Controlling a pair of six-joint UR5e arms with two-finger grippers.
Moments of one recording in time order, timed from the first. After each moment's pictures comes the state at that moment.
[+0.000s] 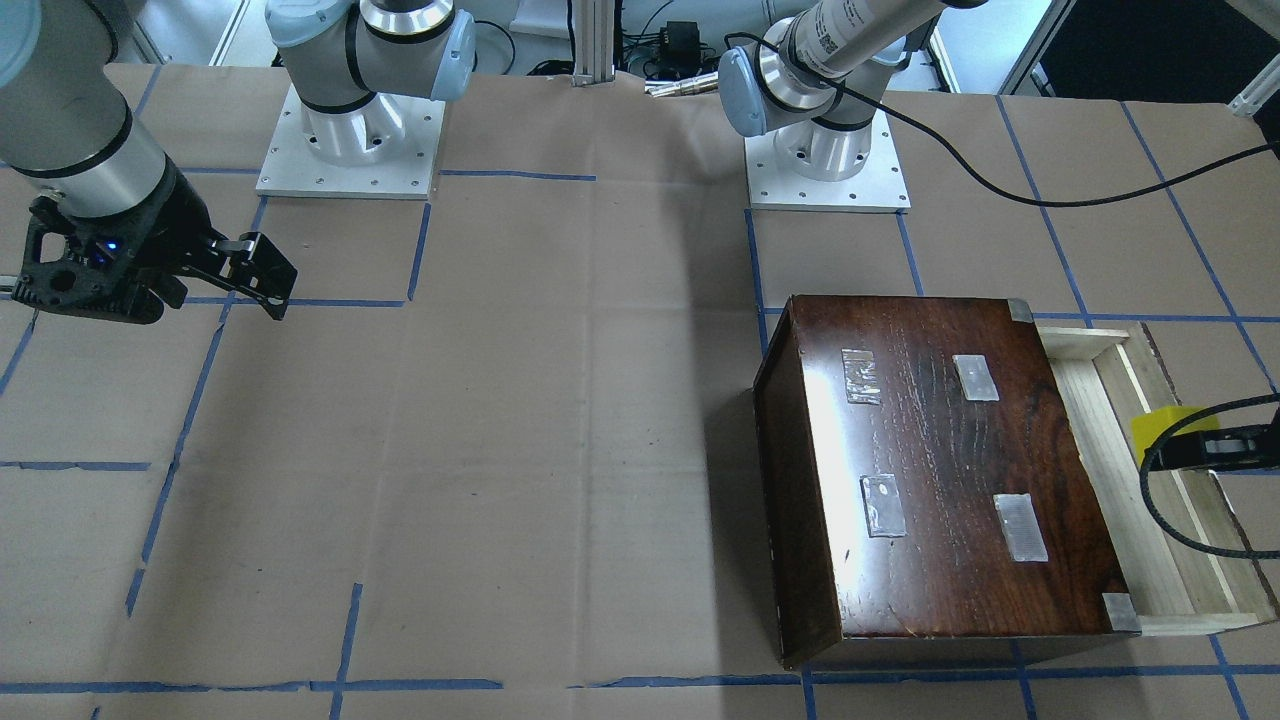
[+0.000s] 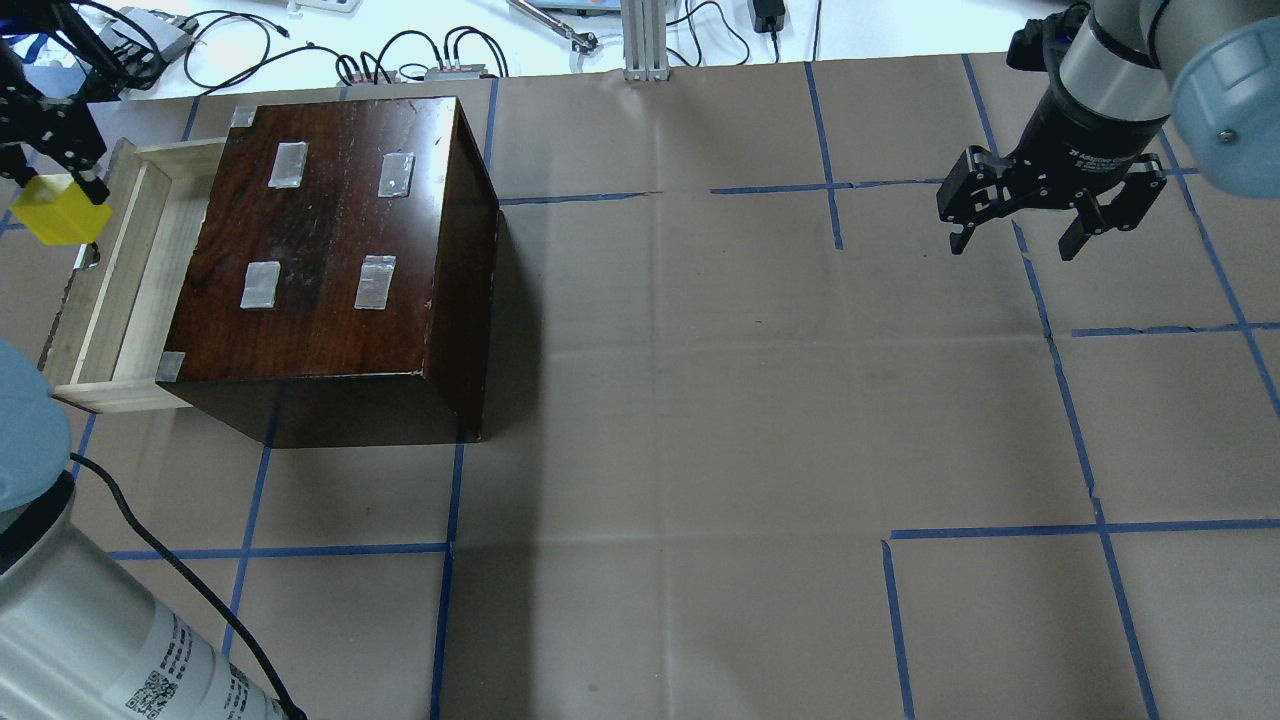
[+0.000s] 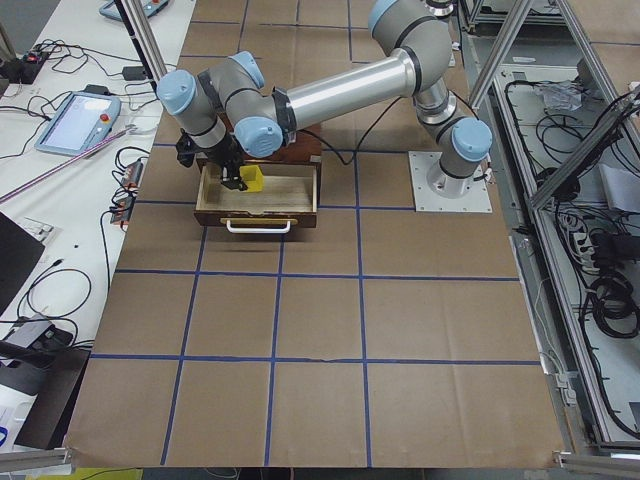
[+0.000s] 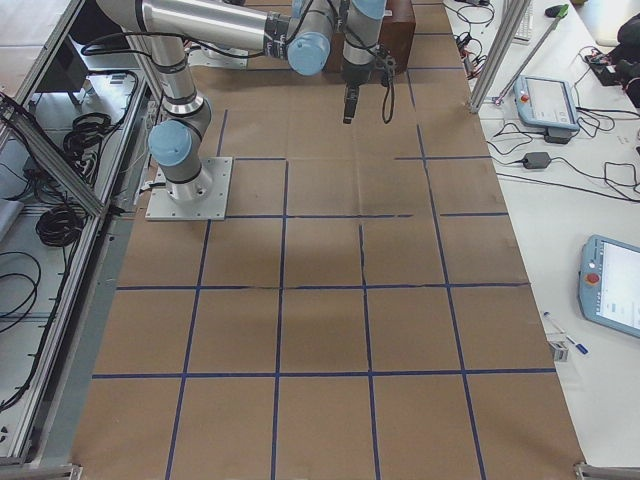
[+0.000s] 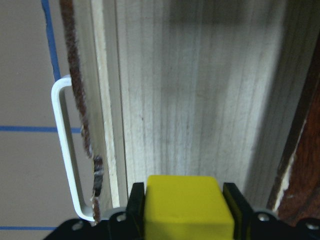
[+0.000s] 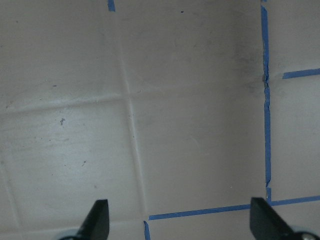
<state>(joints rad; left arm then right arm) -1.14 -2.16 -1.05 -1.75 1.63 0.40 1.43 -1.52 1.65 -1.63 -1.57 -0.03</state>
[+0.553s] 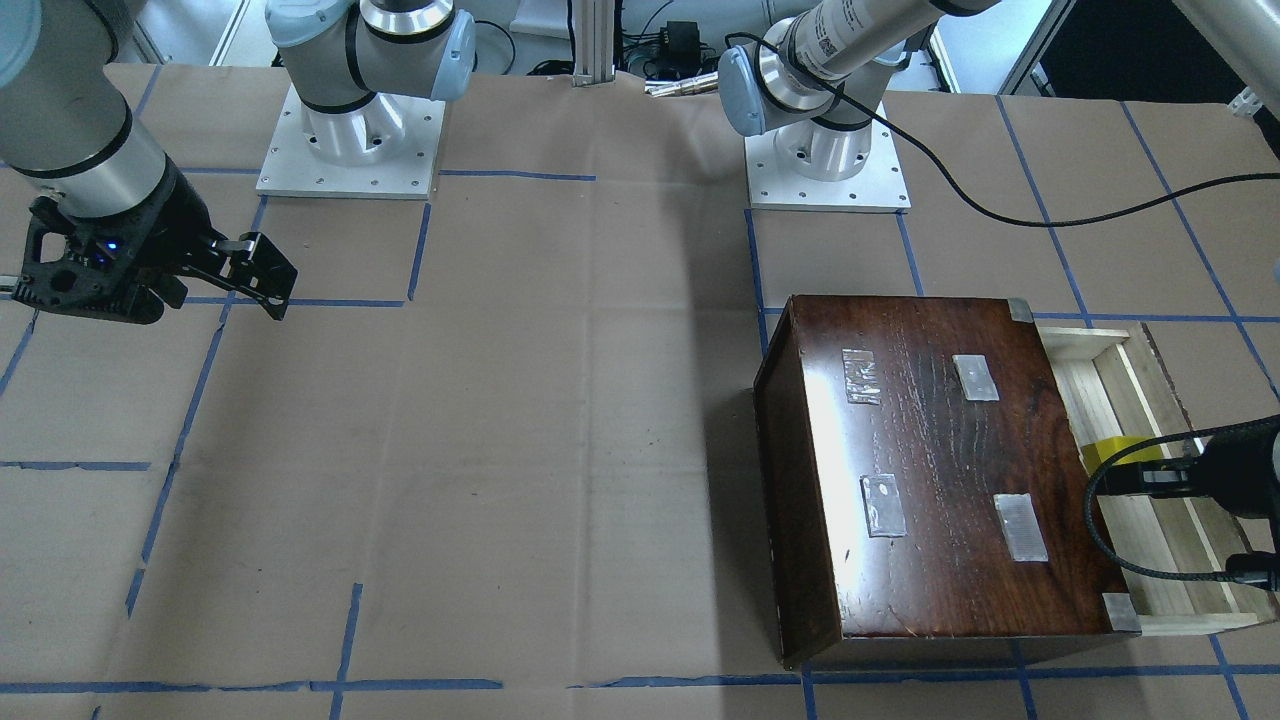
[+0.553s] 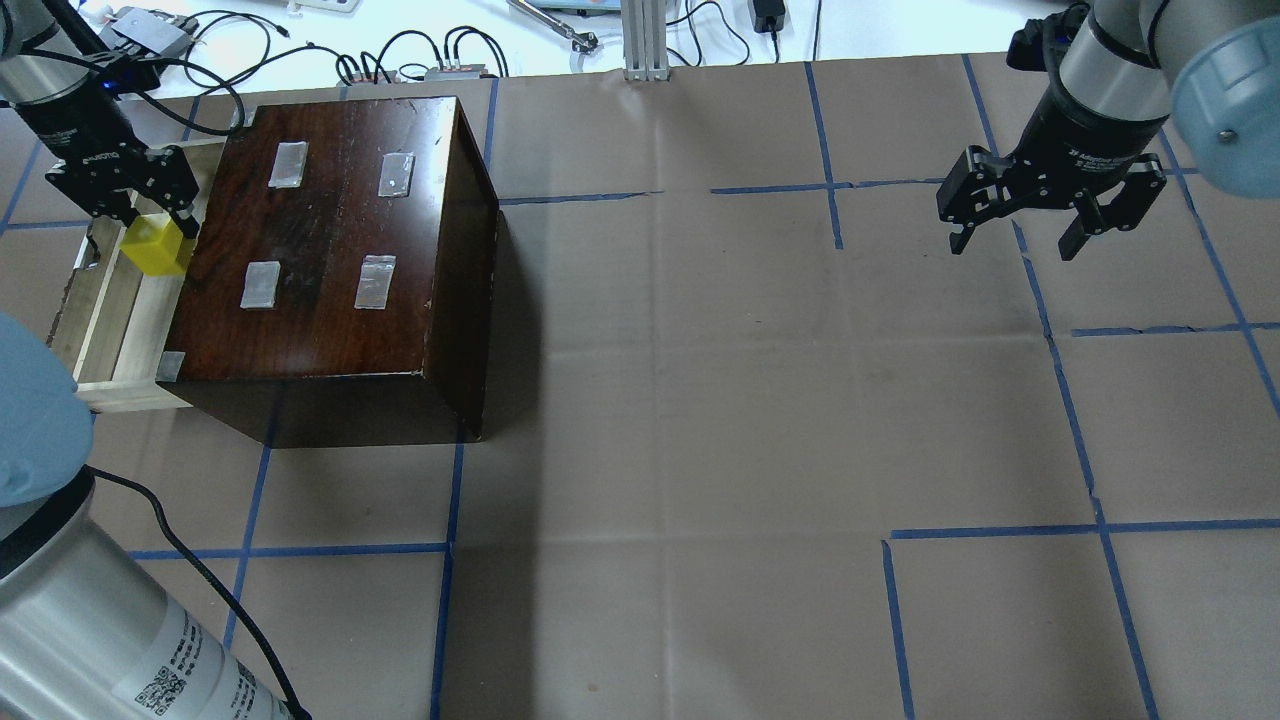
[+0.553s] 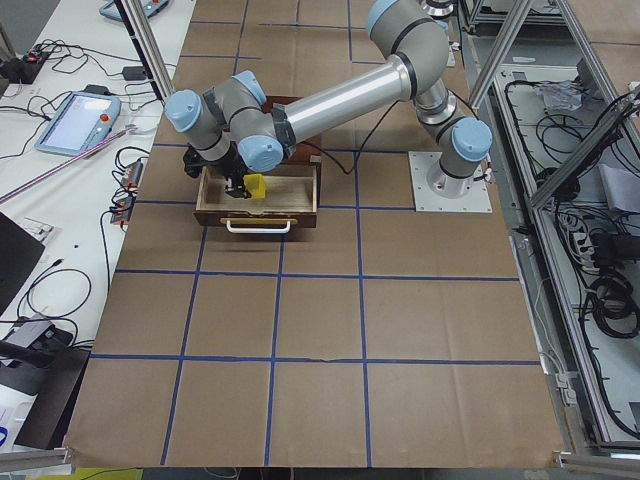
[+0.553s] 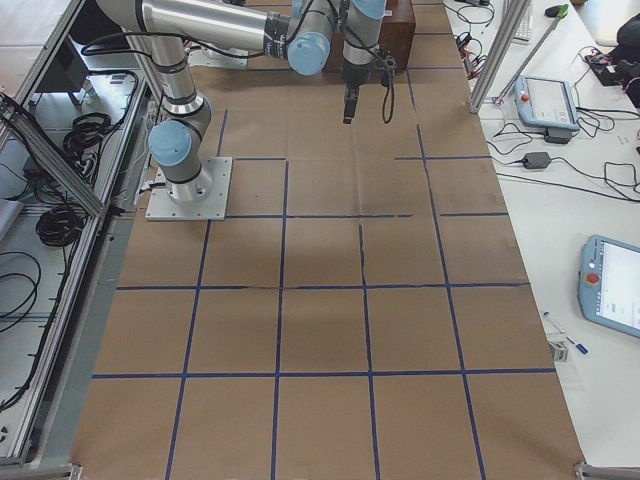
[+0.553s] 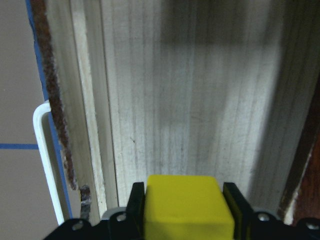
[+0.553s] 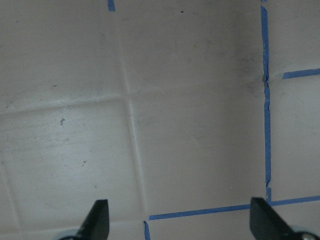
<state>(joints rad) -1.14 -2.17 -1.13 -1.69 1.63 0.41 1.43 -1.52 1.65 -1.63 -1.57 -0.02</state>
